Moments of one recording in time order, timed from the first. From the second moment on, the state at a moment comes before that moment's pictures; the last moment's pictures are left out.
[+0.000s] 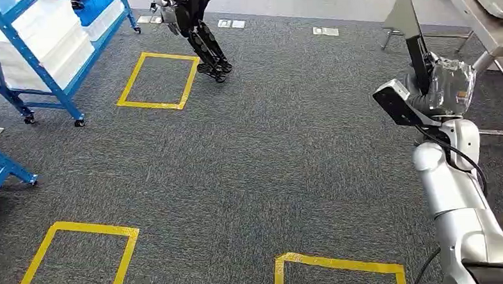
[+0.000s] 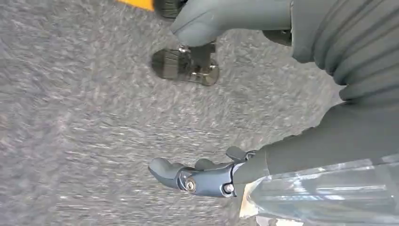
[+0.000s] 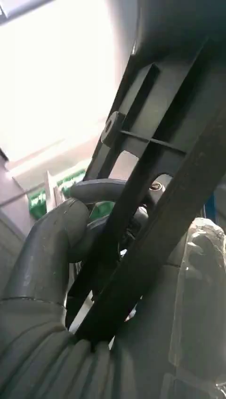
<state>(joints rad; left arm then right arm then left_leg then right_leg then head) -0.26 -0.04 -1.00 -0.16 1.29 0.43 -0.33 -0.81 -0.21 0.25 -0.75 1.01 -0.62 -0.31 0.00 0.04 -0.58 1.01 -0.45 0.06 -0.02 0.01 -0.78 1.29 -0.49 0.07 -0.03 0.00</state>
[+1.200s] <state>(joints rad) -0.27 -0.03 -1.03 -0.16 1.28 0.30 -0.27 -0.98 -0.32 0.23 -0.75 1.18 -0.55 -0.21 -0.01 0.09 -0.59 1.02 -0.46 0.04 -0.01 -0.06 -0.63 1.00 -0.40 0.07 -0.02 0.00</state>
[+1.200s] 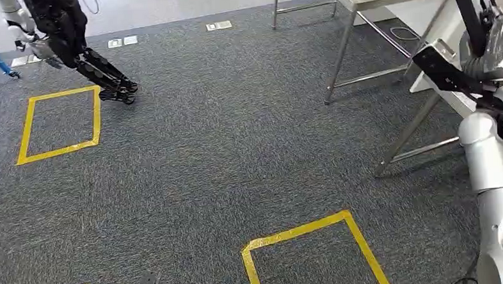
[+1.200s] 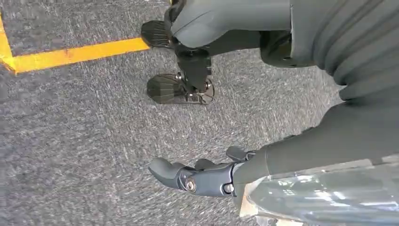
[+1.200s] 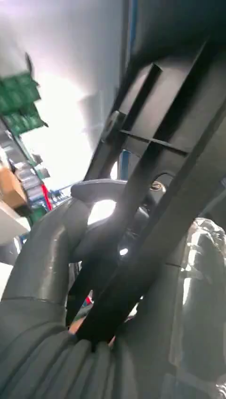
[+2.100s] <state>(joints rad) -0.25 -0.05 -1.03 -0.16 1.32 0.21 -0.31 -1.09 -0.30 0.27 -0.51 1.26 -0.53 -0.17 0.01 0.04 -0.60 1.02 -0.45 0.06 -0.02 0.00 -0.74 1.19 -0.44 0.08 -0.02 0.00</state>
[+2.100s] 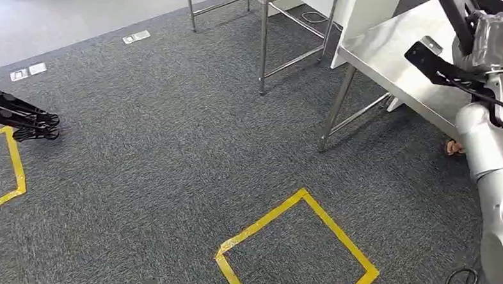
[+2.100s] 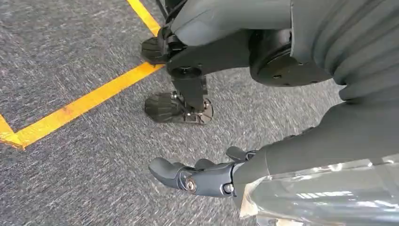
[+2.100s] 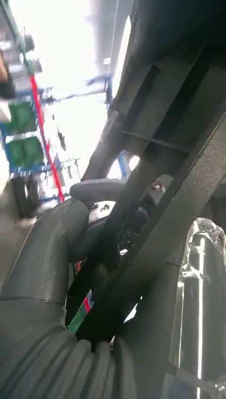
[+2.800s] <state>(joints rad) -0.24 -0.06 -1.03 -0.16 1.32 0.20 -0.30 -1.07 -0.31 0.27 -0.49 1.25 -0.56 -0.19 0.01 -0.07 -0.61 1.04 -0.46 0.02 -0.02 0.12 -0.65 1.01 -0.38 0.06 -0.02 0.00</state>
